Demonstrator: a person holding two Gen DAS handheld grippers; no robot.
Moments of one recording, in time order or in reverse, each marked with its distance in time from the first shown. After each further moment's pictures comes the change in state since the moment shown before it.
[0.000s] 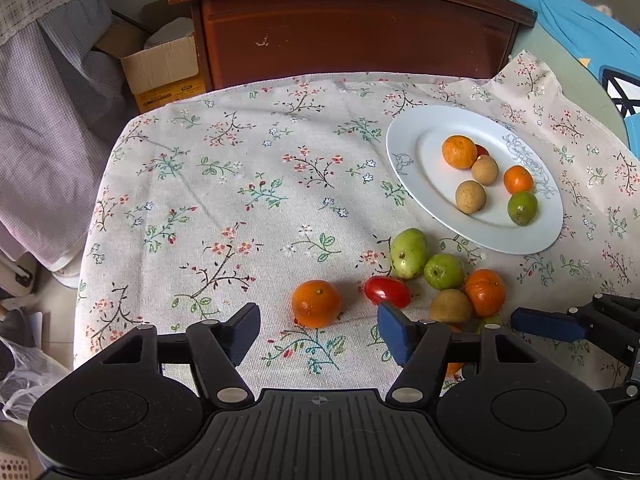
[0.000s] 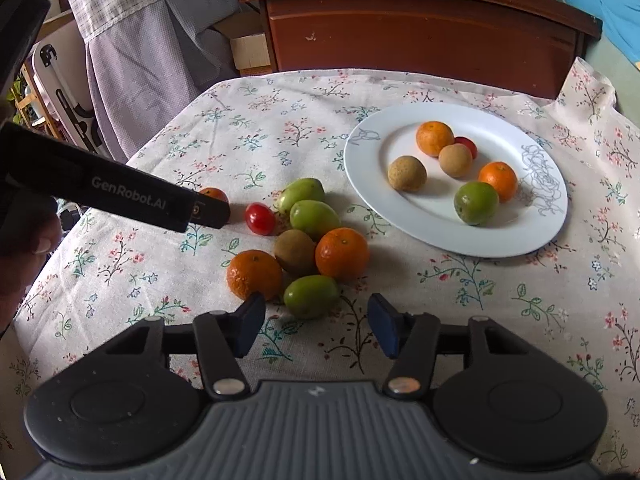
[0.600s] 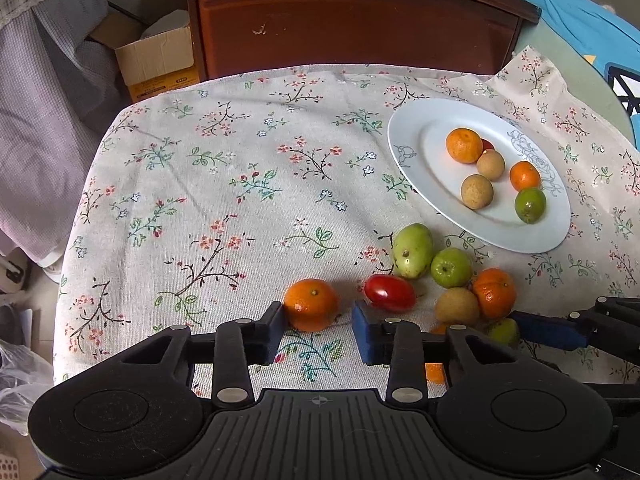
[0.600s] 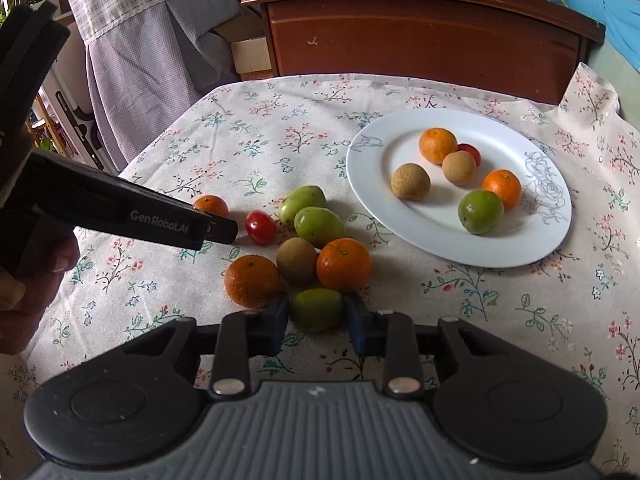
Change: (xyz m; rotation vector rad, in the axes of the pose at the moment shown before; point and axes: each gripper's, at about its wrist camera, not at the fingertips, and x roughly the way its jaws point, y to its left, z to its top) left arm 0.016 0.000 -0.005 -0.010 -0.005 -0.011; right arm 0.003 0.000 0.003 0.018 -0.003 -0.001
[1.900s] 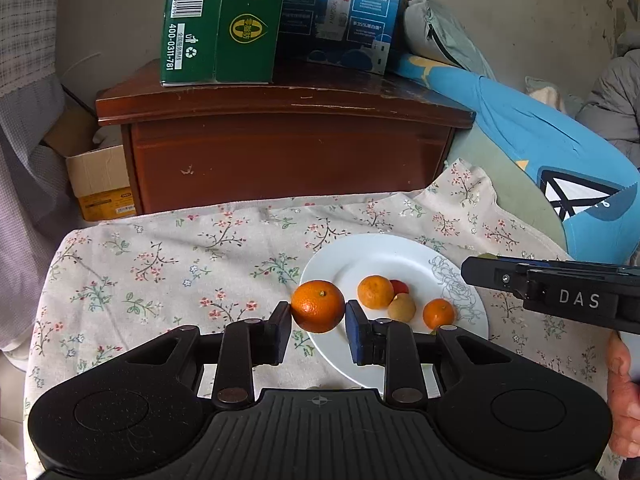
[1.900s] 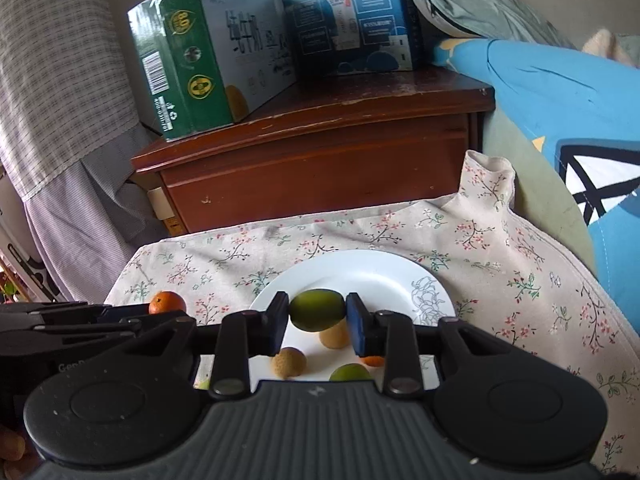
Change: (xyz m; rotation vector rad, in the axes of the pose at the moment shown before) left arm -0.030 -0.040 0.062 0.018 -0.270 -0.147; right arm -0.042 -0.093 0.086 0.244 -0.255 -0.113
